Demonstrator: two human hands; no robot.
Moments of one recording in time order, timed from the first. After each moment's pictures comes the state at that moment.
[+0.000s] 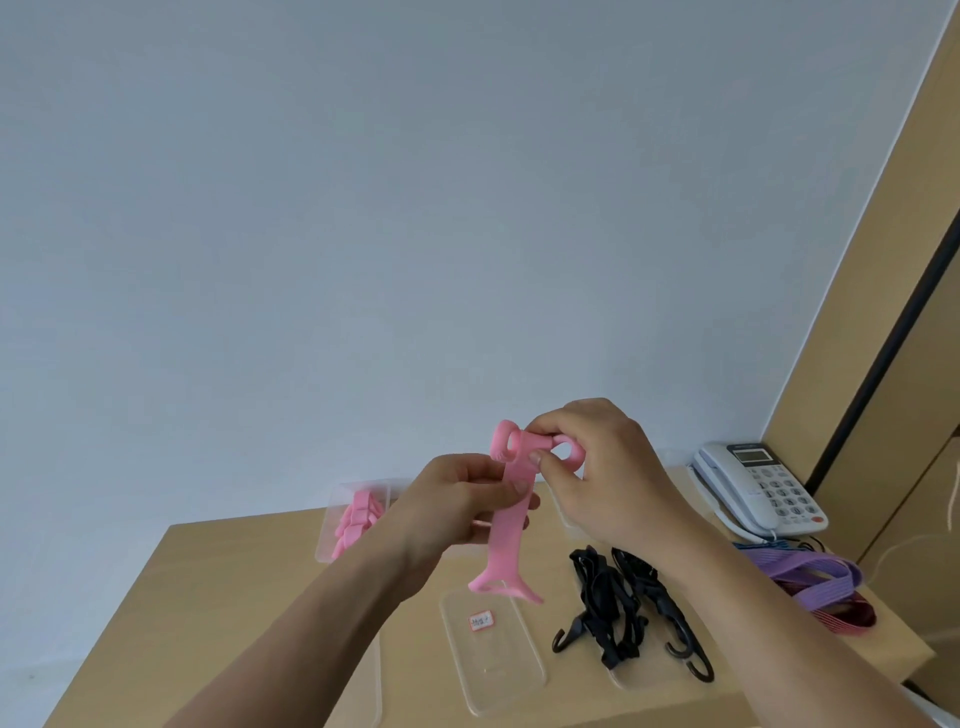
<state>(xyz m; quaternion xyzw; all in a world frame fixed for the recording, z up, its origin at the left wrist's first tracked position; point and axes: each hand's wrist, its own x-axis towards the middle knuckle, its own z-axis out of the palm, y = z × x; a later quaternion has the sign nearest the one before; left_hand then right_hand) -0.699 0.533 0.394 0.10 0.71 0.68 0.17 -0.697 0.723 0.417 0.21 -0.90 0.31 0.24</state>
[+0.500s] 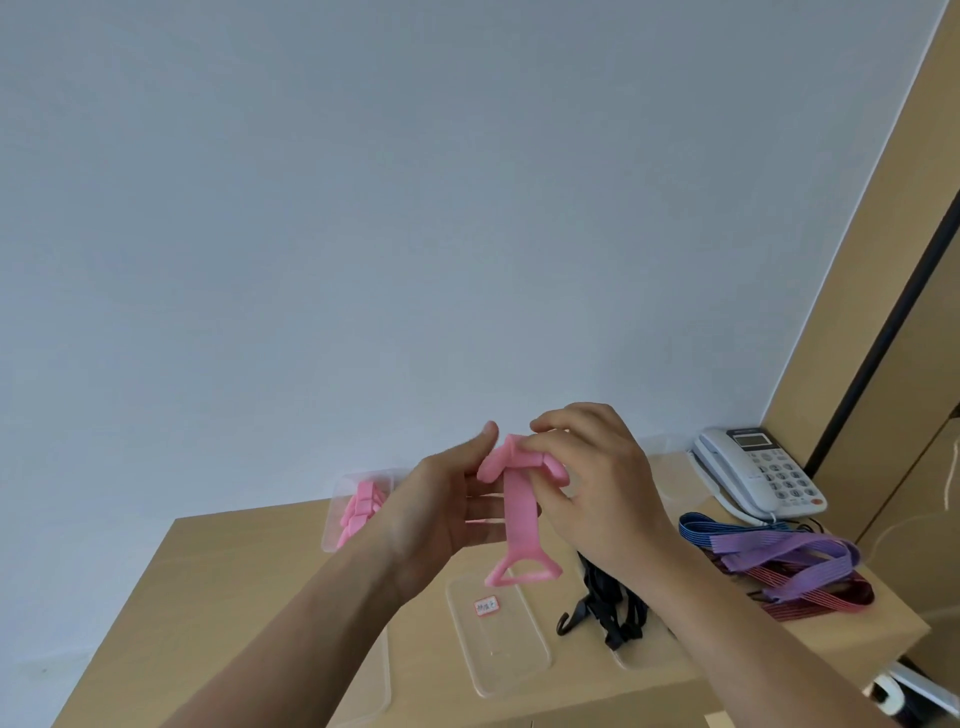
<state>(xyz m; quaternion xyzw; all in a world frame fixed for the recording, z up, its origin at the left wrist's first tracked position) -0.691 0.528 0.394 0.04 0.60 0.77 0.22 -0.689 0.713 0.386 0.23 -0.86 0.27 0.38</state>
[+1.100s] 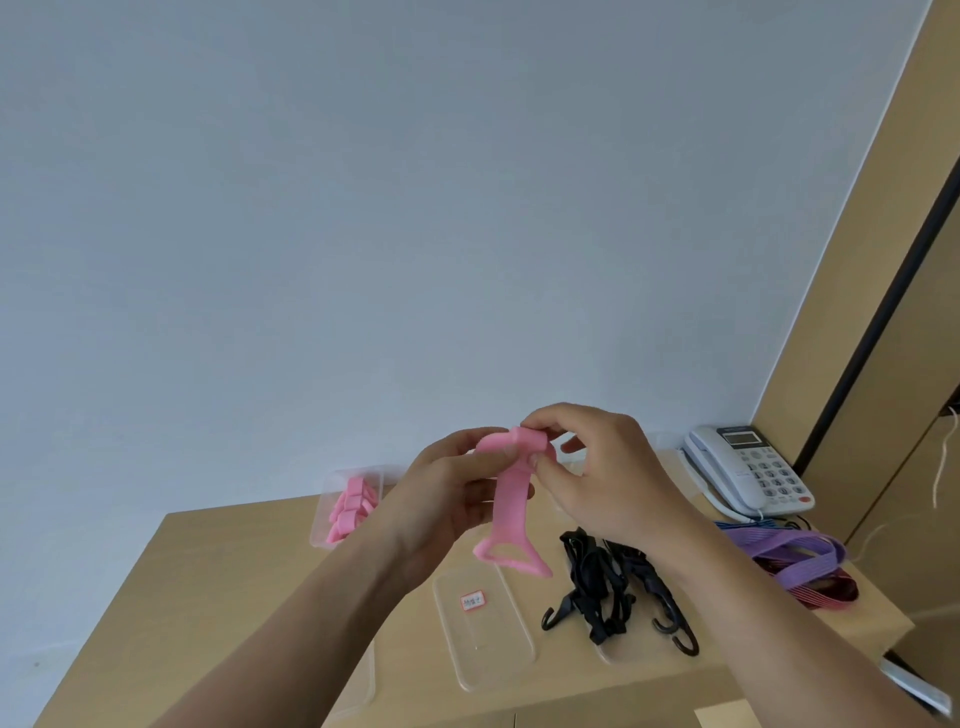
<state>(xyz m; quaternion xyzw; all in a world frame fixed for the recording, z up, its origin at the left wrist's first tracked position) -0.689 0.550 0.389 0.08 0.61 0.77 0.17 -0.679 0.738 0.414 0.22 -0.88 0.39 0.18</state>
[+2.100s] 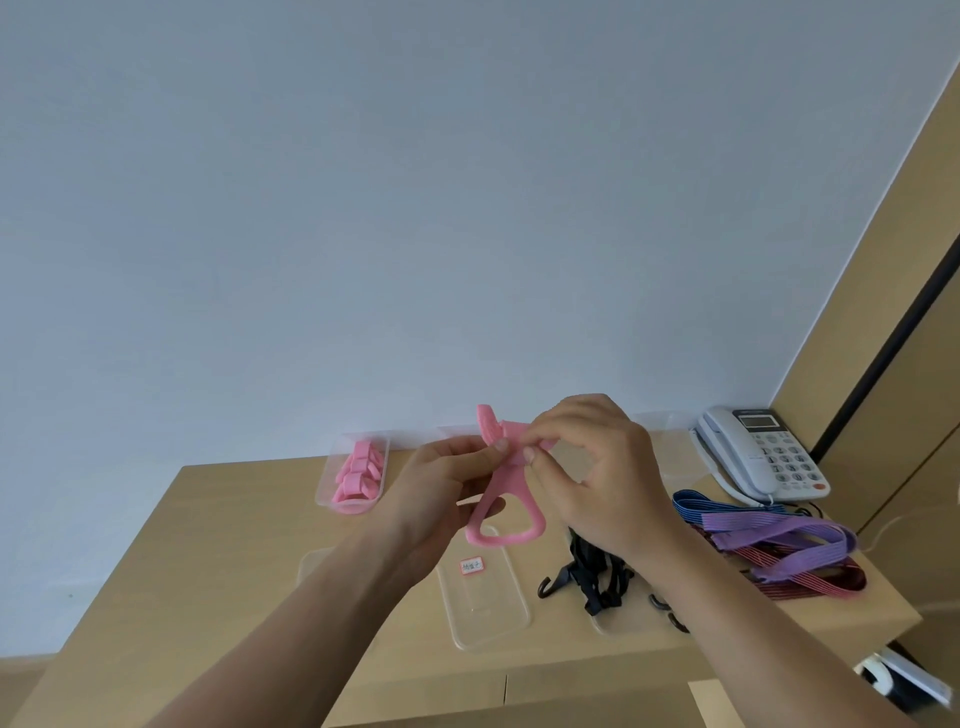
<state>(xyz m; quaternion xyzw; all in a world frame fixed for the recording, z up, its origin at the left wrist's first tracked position) -0.684 0.556 0.357 0.00 0.60 0.79 0.16 -0.678 0.740 0.382 0.26 -0.84 0.37 0.31</state>
